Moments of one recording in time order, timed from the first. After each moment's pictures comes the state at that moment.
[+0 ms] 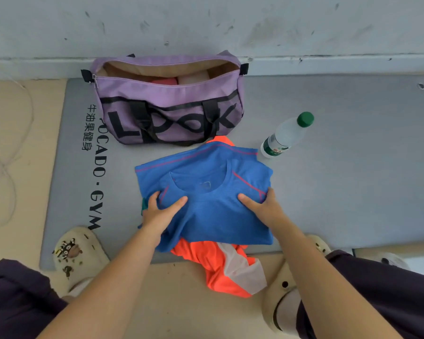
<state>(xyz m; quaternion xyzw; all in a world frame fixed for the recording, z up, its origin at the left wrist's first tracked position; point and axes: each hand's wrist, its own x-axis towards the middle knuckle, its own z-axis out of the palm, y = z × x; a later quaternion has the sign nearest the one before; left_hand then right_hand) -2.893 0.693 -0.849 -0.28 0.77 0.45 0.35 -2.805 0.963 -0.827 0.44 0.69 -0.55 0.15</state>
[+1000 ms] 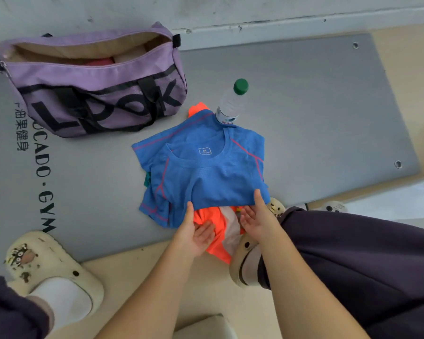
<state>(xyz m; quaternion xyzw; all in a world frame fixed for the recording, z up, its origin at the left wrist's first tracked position) -2.762 0.820 -0.836 -0.50 0.40 0.57 0.51 -2.698 0.980 -0.806 0.67 0.24 -0.70 0.00</state>
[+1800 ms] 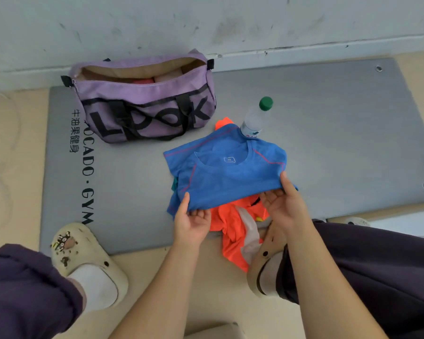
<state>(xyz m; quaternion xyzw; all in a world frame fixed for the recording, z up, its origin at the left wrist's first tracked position) -2.803 0.796 -0.788 -0.48 0.20 0.81 0.27 -2.734 0.996 -0.750 0.47 0.27 -0.84 -0.09</state>
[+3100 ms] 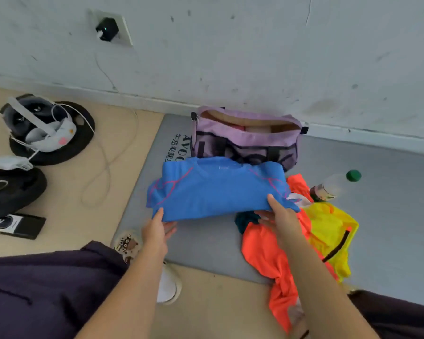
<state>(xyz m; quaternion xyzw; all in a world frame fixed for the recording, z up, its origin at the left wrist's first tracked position) -2.887 0.568 -0.763 -0.45 0.52 0.72 0.12 -2.862 0.853 -0.717 0.39 0.57 -0.72 0.06</state>
